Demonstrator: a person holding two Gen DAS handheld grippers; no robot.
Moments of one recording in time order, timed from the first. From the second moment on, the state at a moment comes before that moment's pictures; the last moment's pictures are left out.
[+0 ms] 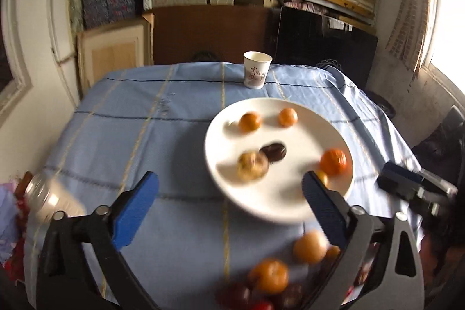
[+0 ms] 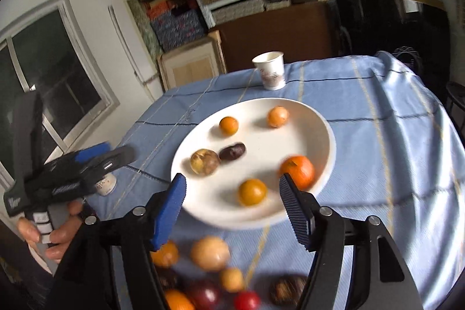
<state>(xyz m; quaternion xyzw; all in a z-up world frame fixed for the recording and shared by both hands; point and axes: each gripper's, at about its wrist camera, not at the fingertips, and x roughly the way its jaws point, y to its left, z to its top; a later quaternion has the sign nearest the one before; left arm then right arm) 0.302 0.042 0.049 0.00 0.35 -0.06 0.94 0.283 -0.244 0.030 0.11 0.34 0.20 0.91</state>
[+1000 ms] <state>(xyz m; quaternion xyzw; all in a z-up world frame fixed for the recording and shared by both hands) 0.191 0.050 -0.025 -0.01 0.38 -0.03 0.92 0.208 -0.283 -0.047 0.00 0.41 0.10 0.90</state>
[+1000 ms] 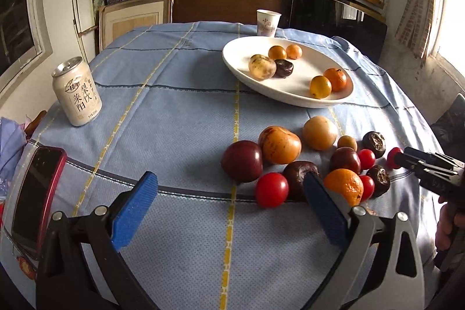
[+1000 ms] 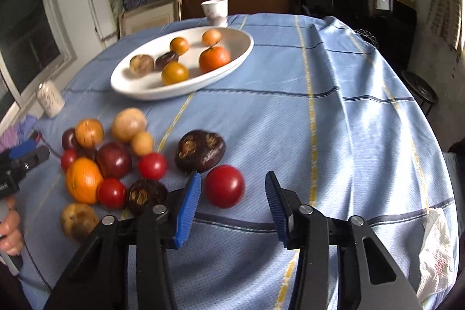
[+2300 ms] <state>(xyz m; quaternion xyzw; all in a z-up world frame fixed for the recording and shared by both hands) 0.156 -0.042 -0.041 0.05 0.43 -0.17 0.89 0.215 -0.298 -0.052 0.05 0.42 0.08 0.90</state>
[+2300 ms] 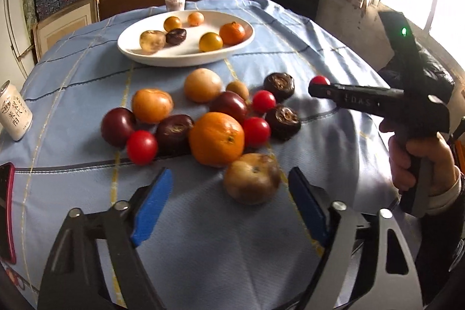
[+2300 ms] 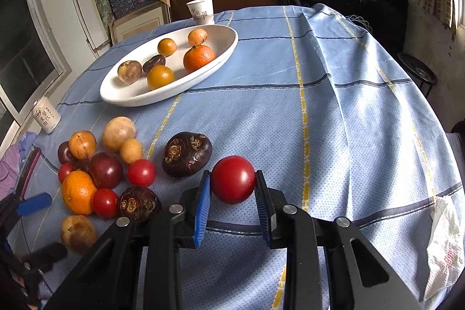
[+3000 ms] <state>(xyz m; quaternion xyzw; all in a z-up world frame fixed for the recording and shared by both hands) 0.158 -0.078 -0.057 0.12 0.46 -0.14 0.87 0.210 -0.292 -0.049 0.04 0.42 0.09 0.90</state>
